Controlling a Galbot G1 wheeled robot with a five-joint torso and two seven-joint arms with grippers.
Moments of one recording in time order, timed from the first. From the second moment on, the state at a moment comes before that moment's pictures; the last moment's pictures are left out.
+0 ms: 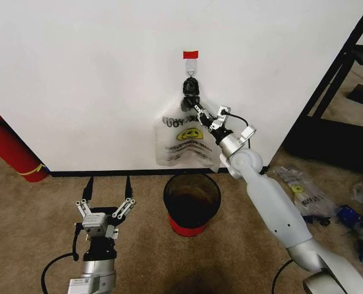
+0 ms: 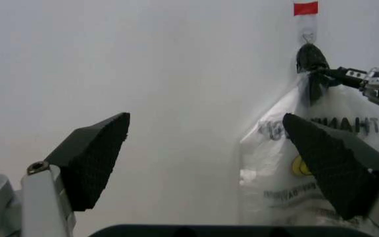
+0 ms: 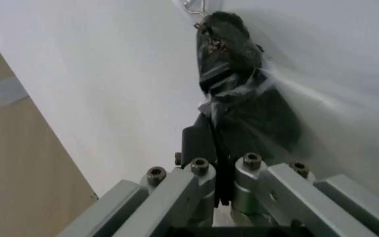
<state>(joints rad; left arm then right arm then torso) 1.75 -1.38 -0.40 -2.27 0.09 -0.41 -0.28 -0.58 1.25 0.12 1.47 1.10 -0.02 -0.37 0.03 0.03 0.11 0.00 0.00</state>
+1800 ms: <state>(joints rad) 1.73 -1.33 -0.36 -2.27 0.06 -0.43 -0.28 -1.55 1.15 0.40 2.04 0.46 0.25 -0.59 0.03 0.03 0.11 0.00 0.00</state>
